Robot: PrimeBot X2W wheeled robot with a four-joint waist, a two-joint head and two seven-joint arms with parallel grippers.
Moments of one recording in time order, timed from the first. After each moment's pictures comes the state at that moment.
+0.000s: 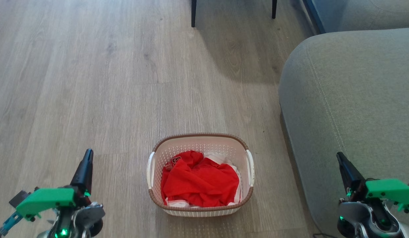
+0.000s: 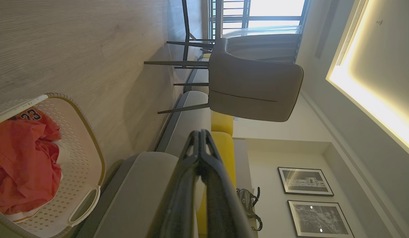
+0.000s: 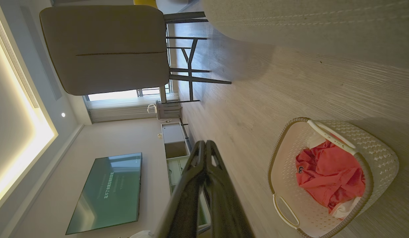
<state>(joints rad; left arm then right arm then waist) -0.05 0.05 0.08 0.28 -1.61 -0.12 0.11 -0.06 -0.05 -0.11 0.28 1.63 0.13 0.09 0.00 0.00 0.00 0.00</state>
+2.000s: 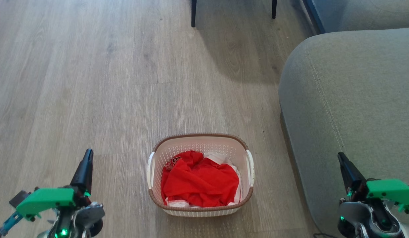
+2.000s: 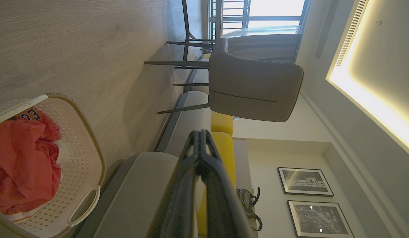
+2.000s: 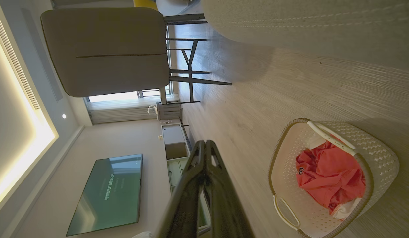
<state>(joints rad) -0.05 0.05 0.08 0.28 -1.61 -0.12 0.11 -0.06 -0.05 -0.13 0.28 1.62 0.13 0.10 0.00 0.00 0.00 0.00</state>
